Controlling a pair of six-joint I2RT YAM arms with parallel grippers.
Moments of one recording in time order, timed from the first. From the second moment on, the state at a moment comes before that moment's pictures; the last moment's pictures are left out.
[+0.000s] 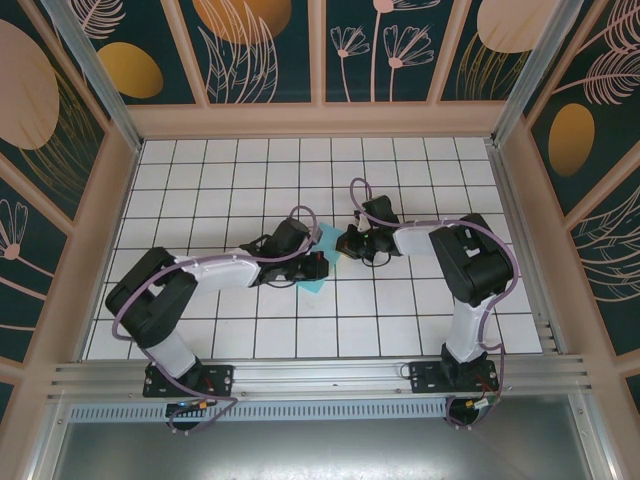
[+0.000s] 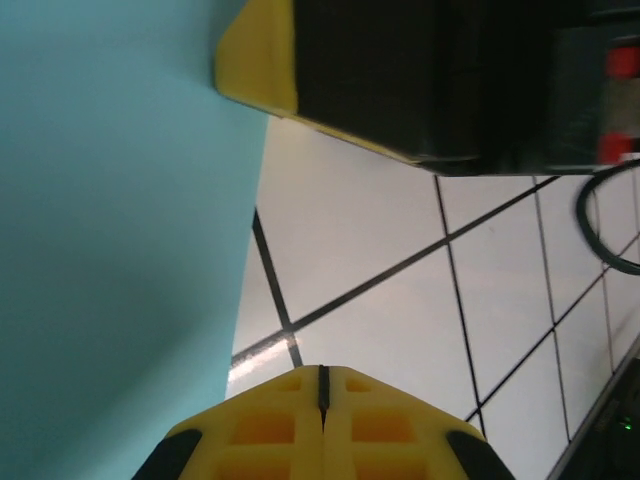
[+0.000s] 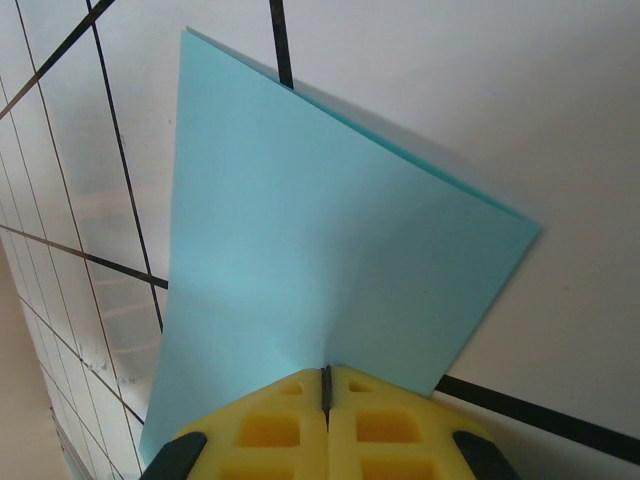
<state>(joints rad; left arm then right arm) -0.76 1.69 0.84 -0.01 0.35 -0.74 0.48 1.89 0.92 0.02 -0.52 0.79</state>
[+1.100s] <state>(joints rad) -0.76 1.61 0.71 0.03 0.36 -0.75 0.48 1.89 0.92 0.02 -0.53 0.81</state>
